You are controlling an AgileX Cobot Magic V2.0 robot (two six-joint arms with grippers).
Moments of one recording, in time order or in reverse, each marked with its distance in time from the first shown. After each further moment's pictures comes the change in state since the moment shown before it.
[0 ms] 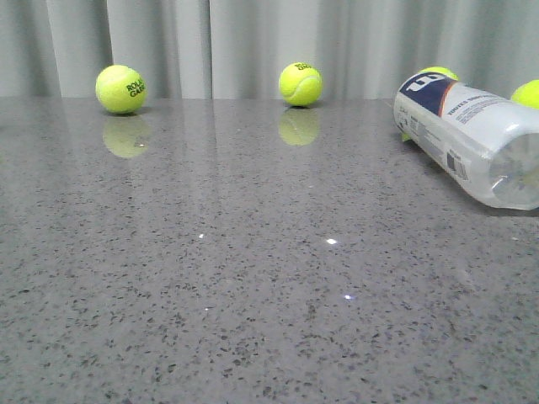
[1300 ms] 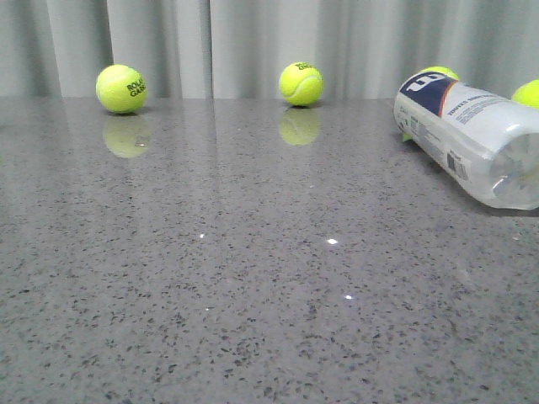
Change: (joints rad) left arm 0.000 0.000 0.000 0.000 0.000 0.000; right arm 0.000 0.259 -0.456 0.004 0.602 0.000
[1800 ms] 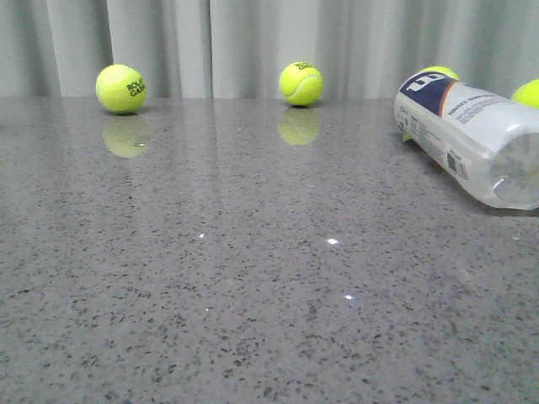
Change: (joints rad) left arm 0.000 0.000 0.000 0.000 0.000 0.000; right arm 0.000 0.514 -0.317 0.114 0.179 -0.076
